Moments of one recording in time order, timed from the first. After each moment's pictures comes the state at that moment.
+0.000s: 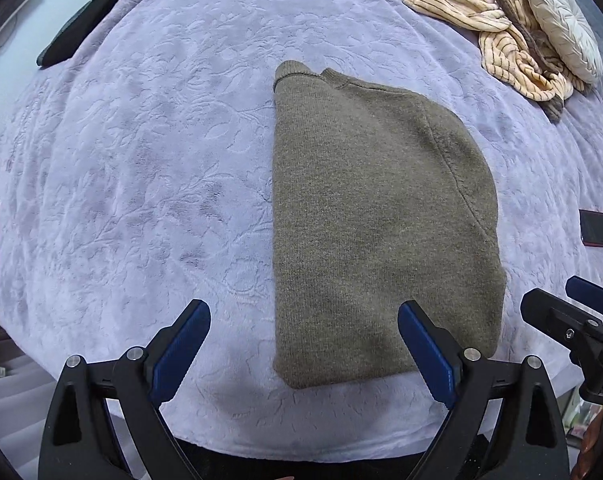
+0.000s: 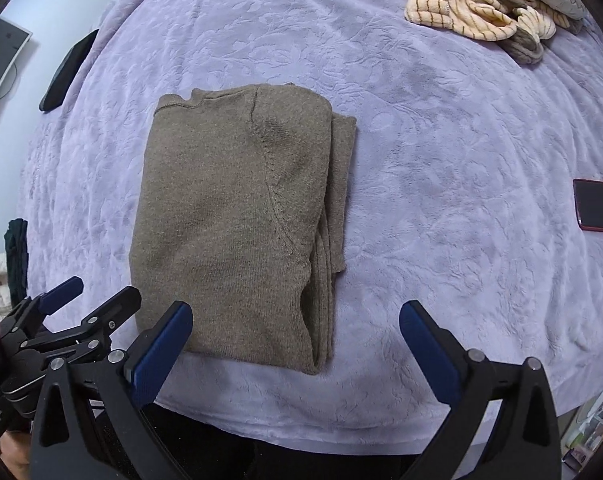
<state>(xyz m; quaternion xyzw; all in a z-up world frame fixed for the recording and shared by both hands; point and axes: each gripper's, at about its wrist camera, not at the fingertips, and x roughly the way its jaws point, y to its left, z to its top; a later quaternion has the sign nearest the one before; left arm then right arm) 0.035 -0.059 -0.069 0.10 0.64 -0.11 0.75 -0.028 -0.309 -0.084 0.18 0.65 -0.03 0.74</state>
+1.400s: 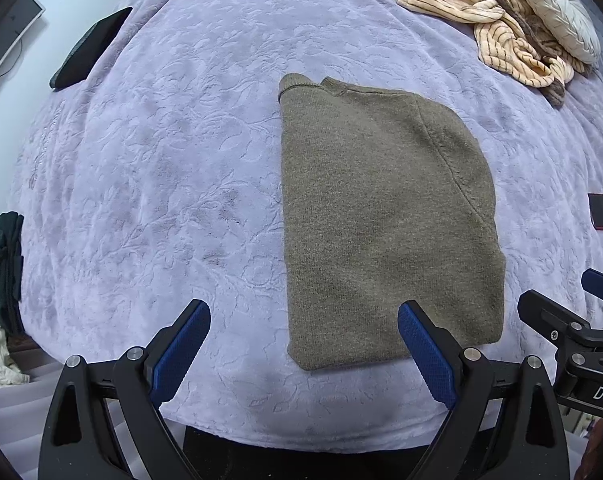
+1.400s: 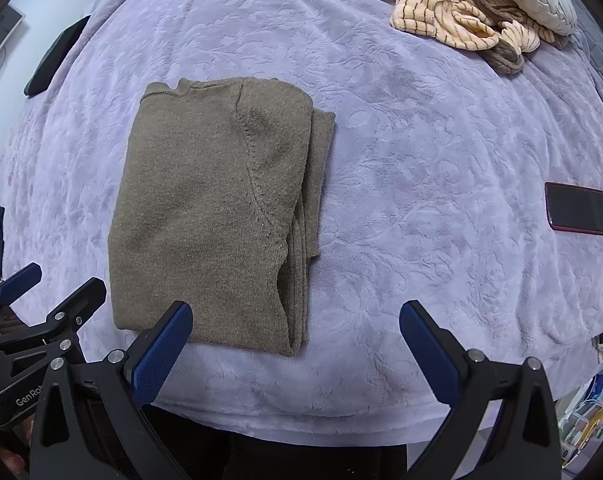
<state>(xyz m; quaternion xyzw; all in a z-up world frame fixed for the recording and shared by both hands) 0.020 -0.068 -0.051 0.14 0.63 -0.09 0.76 -0.041 -0.303 -0.076 0.13 0.65 -0.06 0.74</state>
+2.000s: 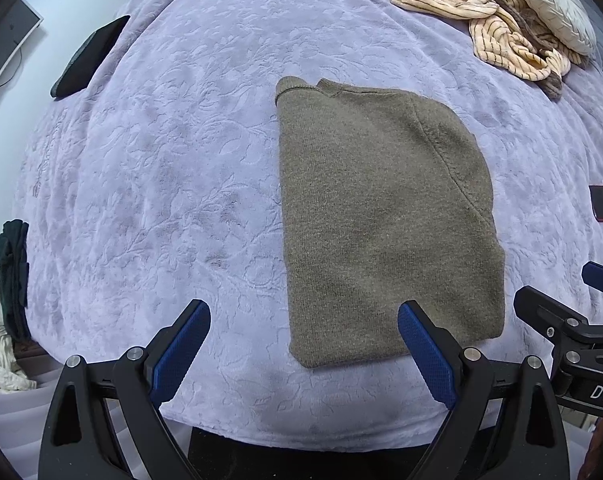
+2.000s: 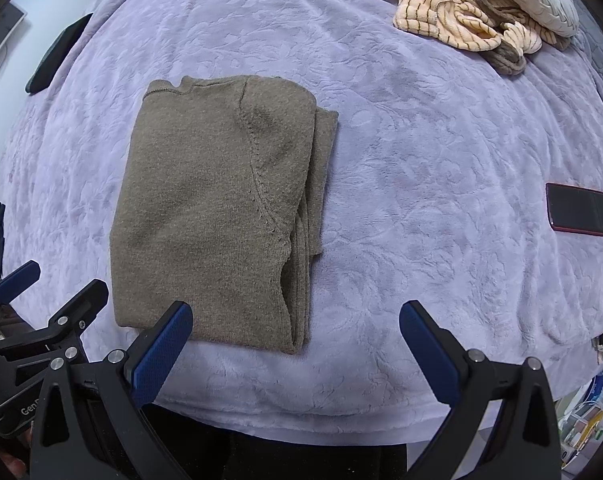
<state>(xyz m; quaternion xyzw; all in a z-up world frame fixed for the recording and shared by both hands) 0.015 -0.072 -0.048 0.15 0.63 -0.09 0.76 -0.043 -0.301 -0.076 0.13 0.65 -0.06 0.74</state>
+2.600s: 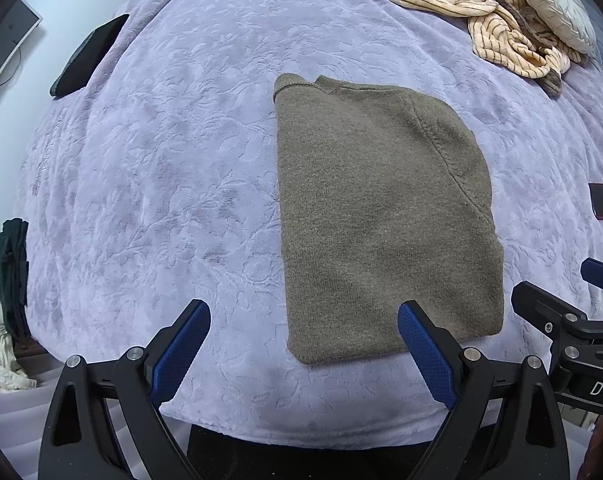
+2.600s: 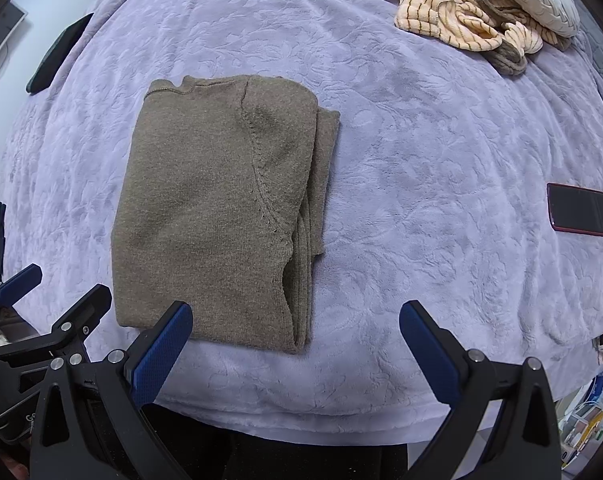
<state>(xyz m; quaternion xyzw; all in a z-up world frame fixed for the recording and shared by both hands) 0.014 -0.073 -0.048 0.16 0.63 -0.09 0.76 -0.044 -0.298 -0.076 0.13 0.65 -0.05 0.74</state>
